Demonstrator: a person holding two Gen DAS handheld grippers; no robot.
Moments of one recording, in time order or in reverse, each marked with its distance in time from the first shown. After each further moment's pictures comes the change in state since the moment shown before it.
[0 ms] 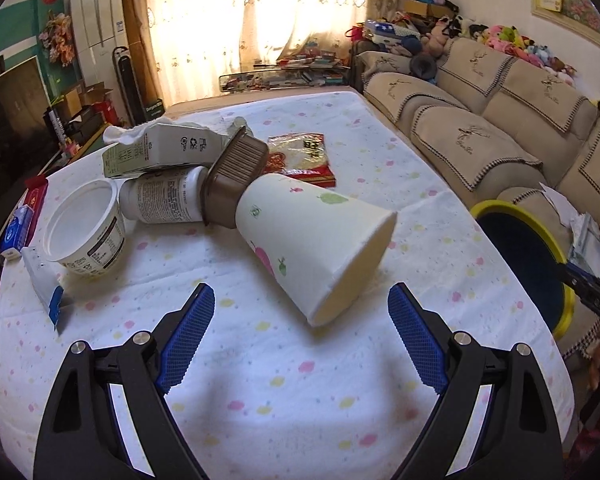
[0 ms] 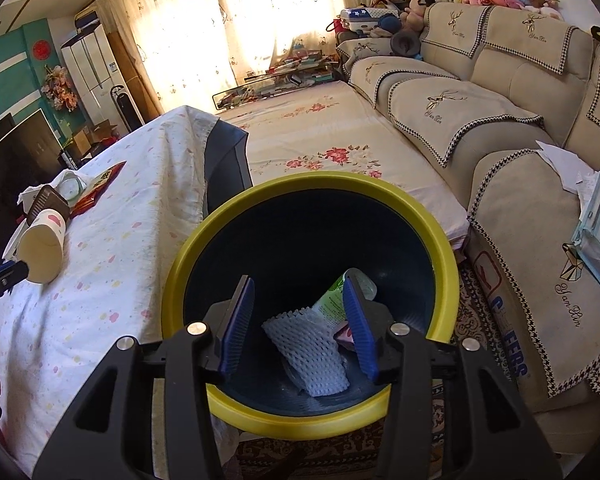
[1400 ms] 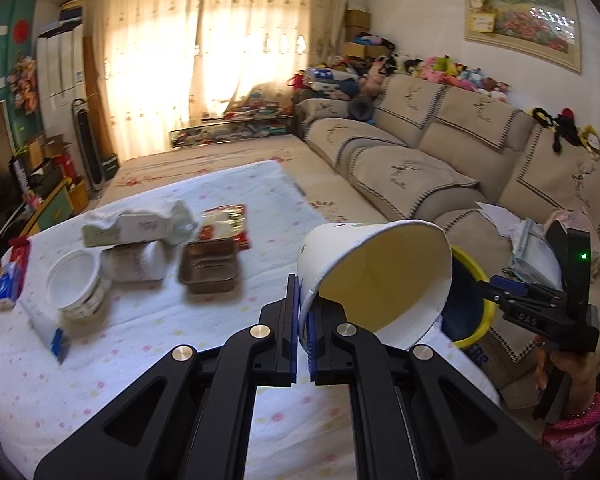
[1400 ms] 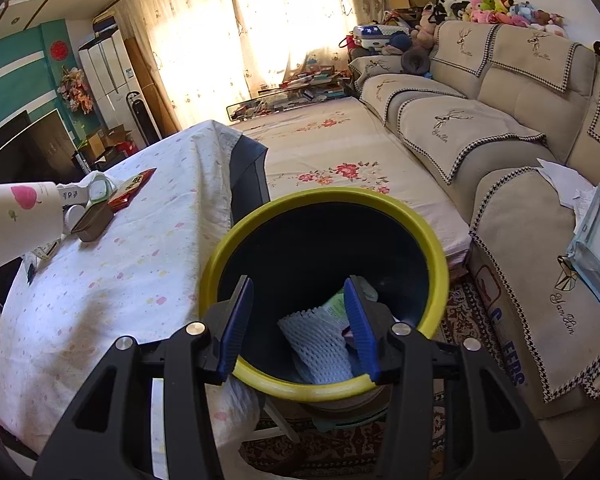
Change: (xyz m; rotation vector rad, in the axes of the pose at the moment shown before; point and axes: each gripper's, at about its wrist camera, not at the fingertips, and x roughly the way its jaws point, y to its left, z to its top) left arm -0.108 -0.054 0.006 0.119 -0.181 -0.208; right arm -0.046 0.009 -0.007 -0.029 -0.059 0.019
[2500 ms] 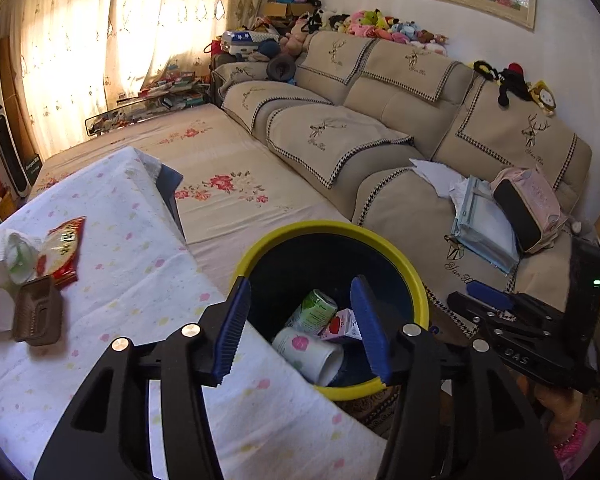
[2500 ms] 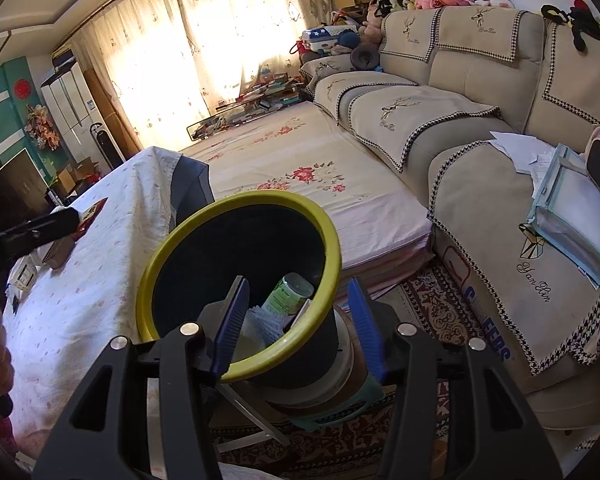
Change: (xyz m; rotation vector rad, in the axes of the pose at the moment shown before) left arm 0.099 -0.107 0.031 0.096 0.133 -0.225; right arm -0.025 -0.071 -0.016 0.130 -0.031 -0.076
